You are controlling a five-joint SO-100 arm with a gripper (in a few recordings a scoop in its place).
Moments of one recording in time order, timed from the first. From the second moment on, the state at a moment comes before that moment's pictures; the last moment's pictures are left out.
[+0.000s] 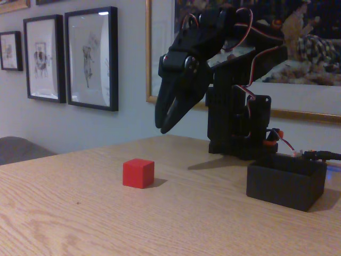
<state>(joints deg) 1.7 161.6 160.6 60.8 4.6</state>
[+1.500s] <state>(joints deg) 4.5 96.4 125.4 57.7 18.1</state>
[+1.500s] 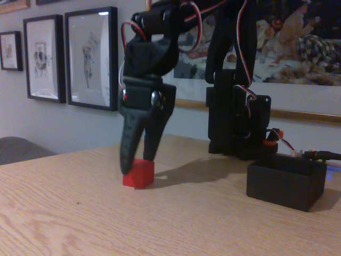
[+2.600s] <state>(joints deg) 43.2 115.4 105.7 92.2 1.0</state>
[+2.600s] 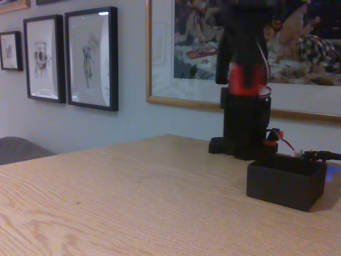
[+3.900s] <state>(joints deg) 49.0 106.3 118.7 78.3 -3.1</state>
